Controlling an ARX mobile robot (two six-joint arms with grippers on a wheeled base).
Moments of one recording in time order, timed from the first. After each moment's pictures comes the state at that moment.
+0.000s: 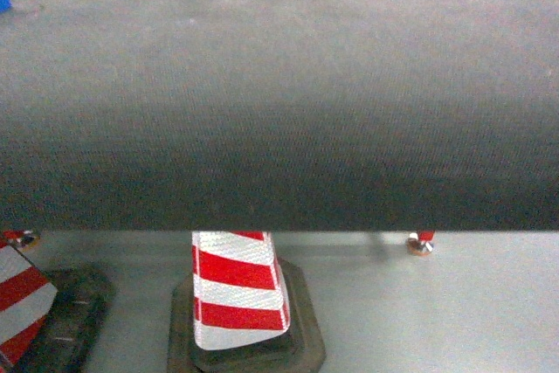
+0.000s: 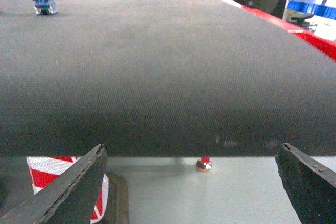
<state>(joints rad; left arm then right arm) 0.00 0.01 0.01 -0.01 0.00 0.00 0.00 0.01 0.01 -0.01 0.00 0.00</state>
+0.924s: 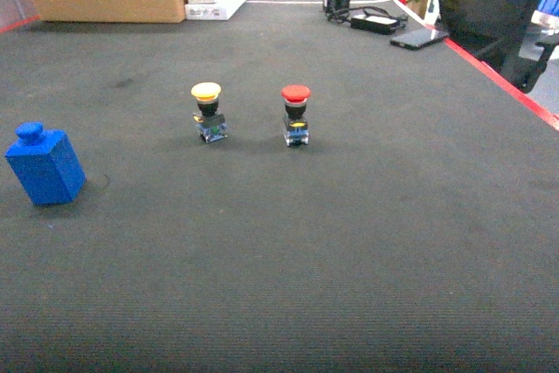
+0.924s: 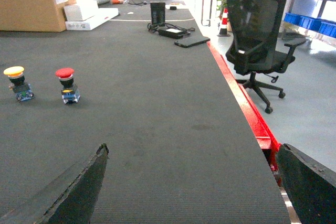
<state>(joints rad) 0.00 0.01 0.01 0.00 0.00 0.00 0.00 0.01 0.01 0.00 0.00 0.00</state>
